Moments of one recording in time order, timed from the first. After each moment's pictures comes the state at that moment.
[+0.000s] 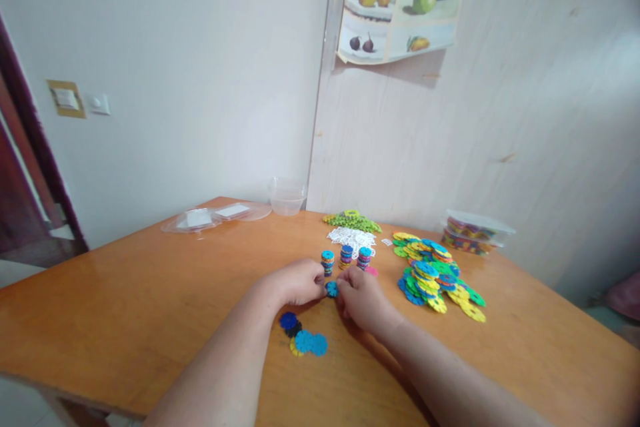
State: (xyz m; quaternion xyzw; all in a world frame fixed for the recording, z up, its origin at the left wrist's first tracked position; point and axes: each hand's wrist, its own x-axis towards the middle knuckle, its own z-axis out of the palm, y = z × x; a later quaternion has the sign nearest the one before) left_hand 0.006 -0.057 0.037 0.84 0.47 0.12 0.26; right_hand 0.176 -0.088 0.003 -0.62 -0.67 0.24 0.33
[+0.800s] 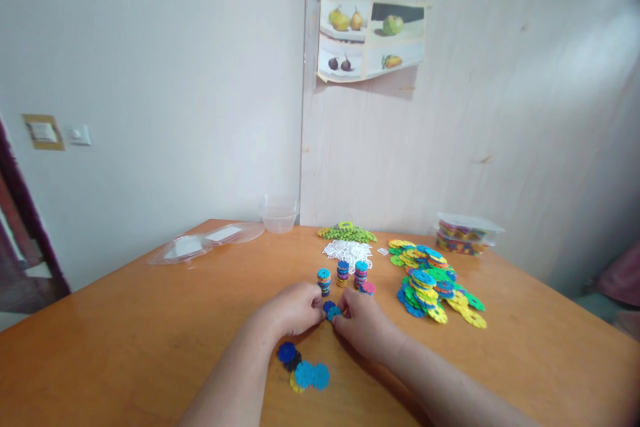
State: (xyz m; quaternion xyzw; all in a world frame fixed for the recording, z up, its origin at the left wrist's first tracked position) left_hand 0.002 -0.050 0.026 0.84 0.48 0.11 0.22; right_hand 0.178 -0.093 0.005 -0.65 -0.70 0.16 0.25
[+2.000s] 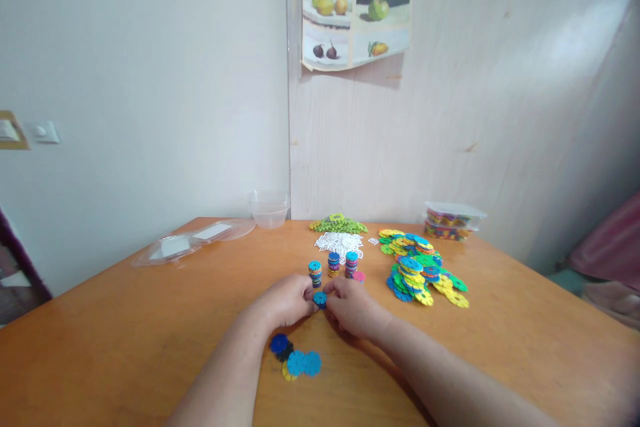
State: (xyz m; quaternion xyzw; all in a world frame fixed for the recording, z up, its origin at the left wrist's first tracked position) left_hand 0.004 -0.044 0.018 0.83 0.49 0.12 0.25; right_hand 0.175 -0.084 0.009 -0.62 -0.67 0.28 0.29
